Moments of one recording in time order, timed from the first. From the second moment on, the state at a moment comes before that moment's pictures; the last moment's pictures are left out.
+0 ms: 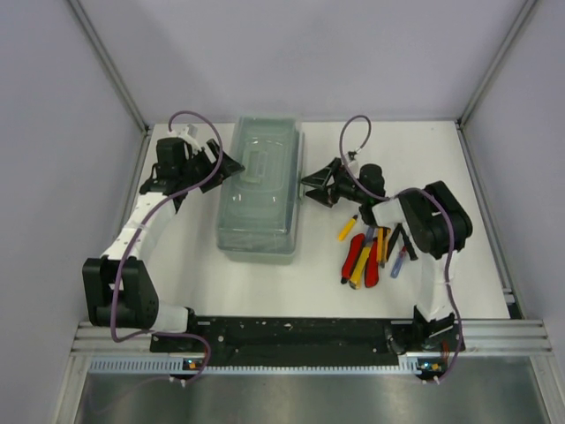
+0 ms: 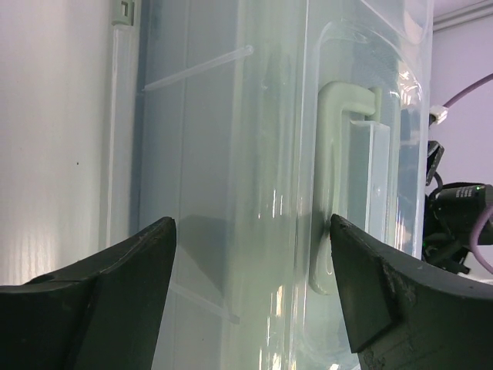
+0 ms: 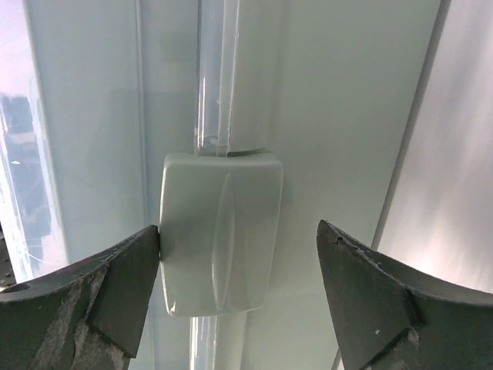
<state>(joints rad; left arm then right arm) -0.06 1.41 1.09 -0.24 0.47 -0.63 0.37 1.99 0.92 0.88 -0.65 1.24</state>
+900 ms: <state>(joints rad) -0.07 1.47 1.14 -0.22 0.49 -0.53 0.37 2.13 0.97 1.14 -0.75 1.43</state>
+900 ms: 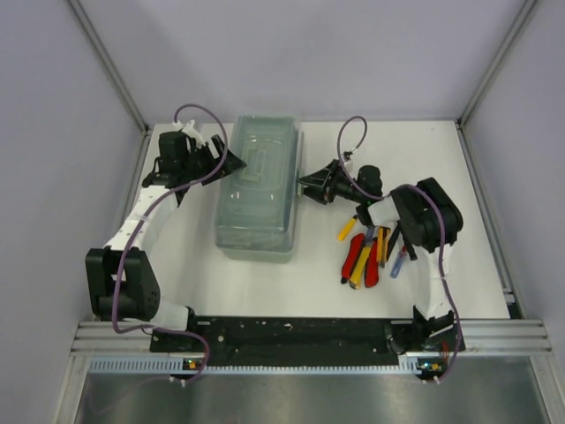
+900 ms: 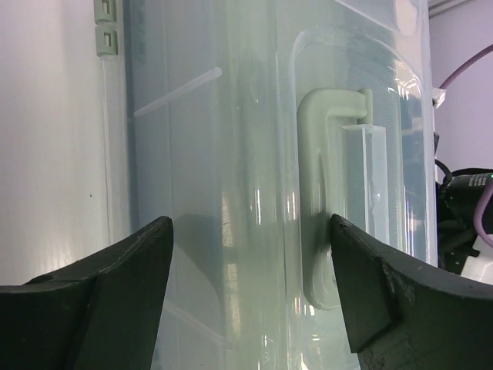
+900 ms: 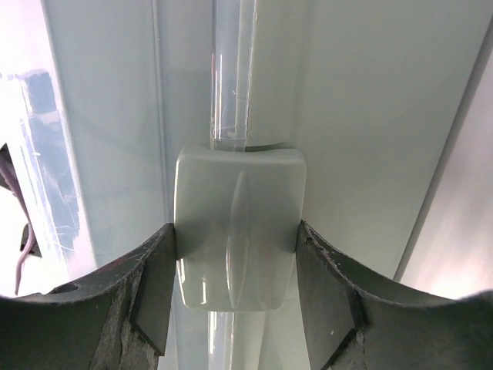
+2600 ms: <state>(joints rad) -0.14 1.49 1.23 -0.32 0.29 -0.62 0.38 1.99 0.61 1.27 -0.47 1.47</state>
